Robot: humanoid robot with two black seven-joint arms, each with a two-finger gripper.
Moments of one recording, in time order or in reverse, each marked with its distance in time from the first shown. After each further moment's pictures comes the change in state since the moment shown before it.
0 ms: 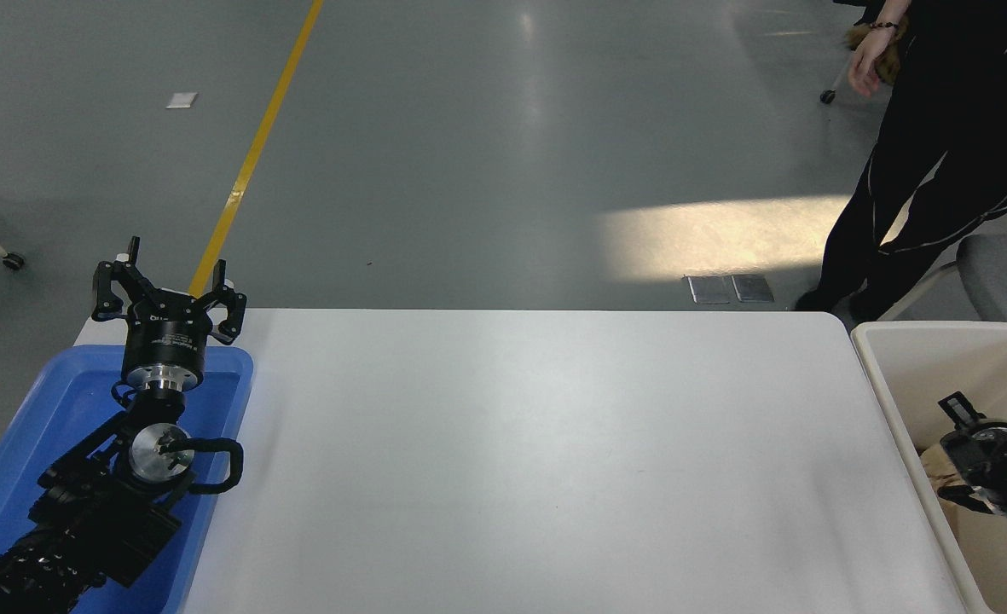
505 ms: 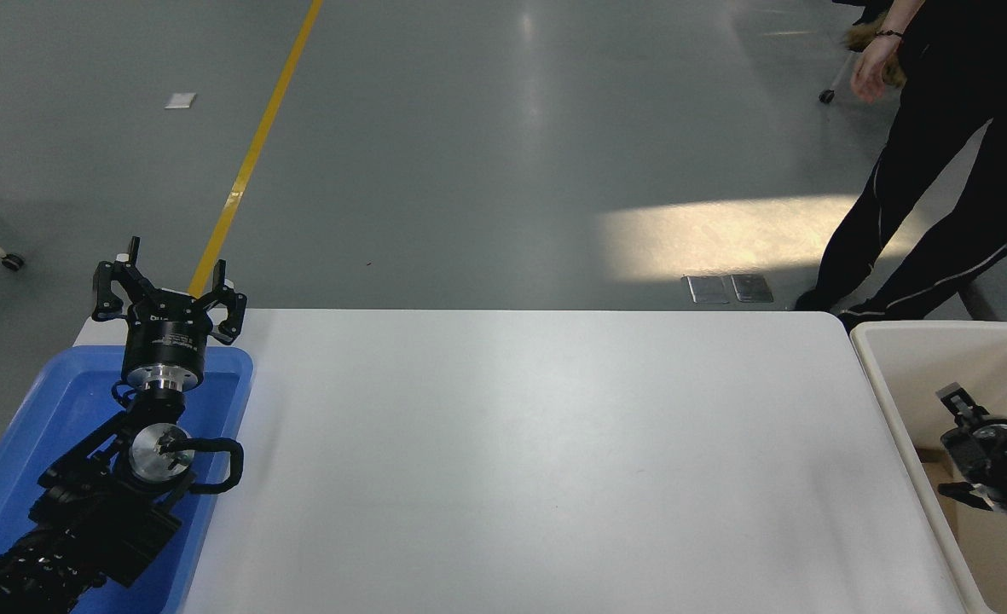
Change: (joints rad) left arm 0.000 0.000 0.000 0.000 -0.001 0.000 0.000; right arm 0.032 -0.015 -0.007 -0.001 -0.003 0.008 0.005
